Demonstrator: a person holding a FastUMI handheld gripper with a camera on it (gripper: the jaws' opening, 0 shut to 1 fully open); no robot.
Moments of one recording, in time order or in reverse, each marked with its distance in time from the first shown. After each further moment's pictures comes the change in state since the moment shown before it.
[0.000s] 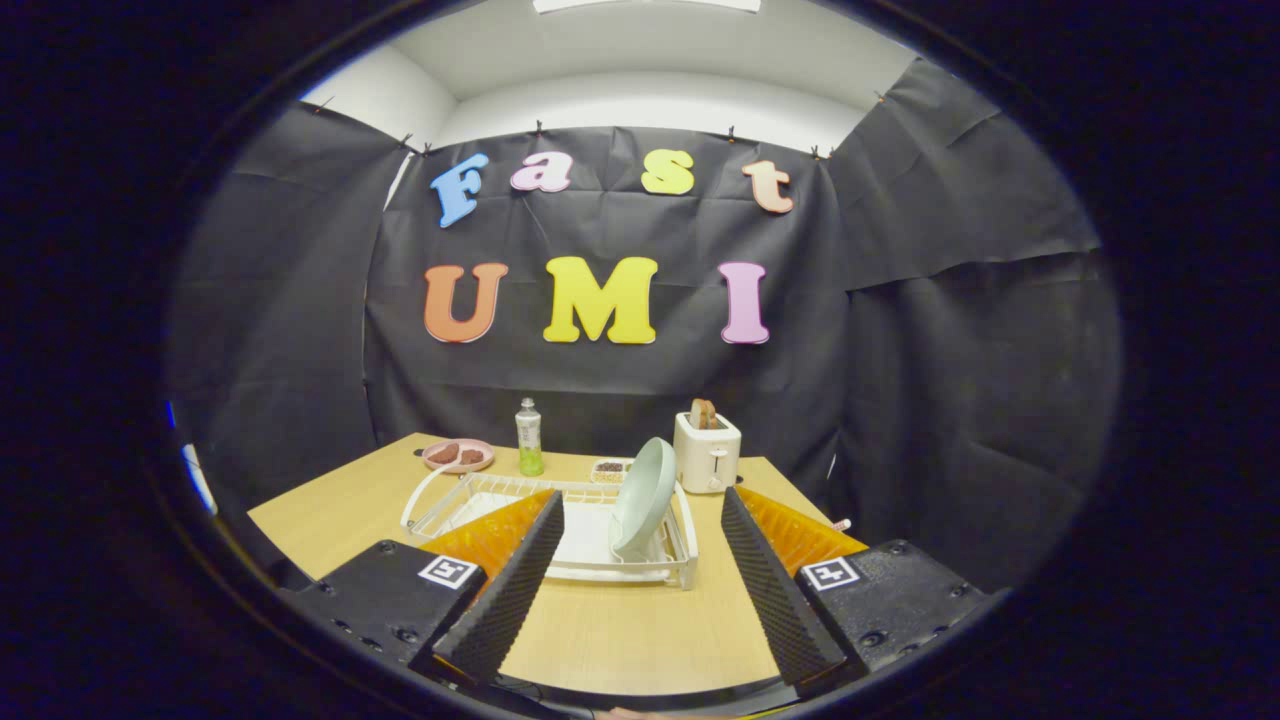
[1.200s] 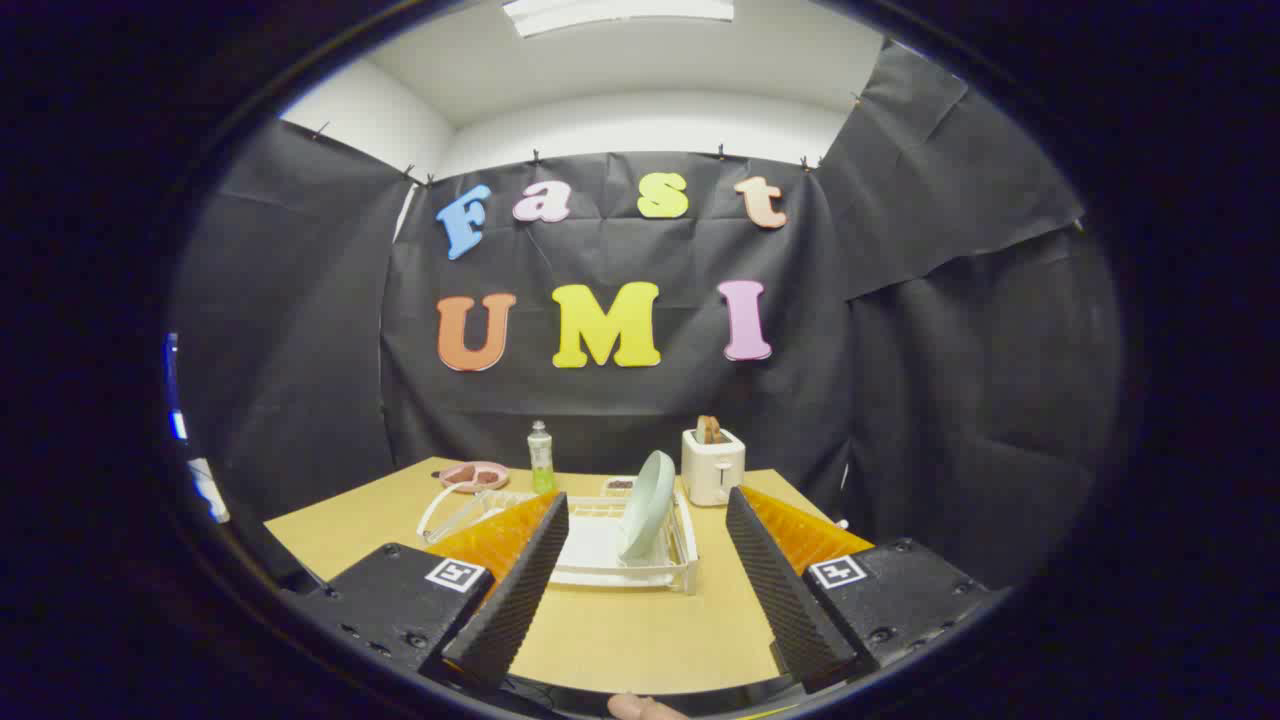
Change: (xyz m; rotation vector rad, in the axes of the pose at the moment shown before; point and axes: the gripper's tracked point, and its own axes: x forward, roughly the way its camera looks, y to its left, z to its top) arm -0.029 -0.020 -0.014 0.012 -0.075 0.044
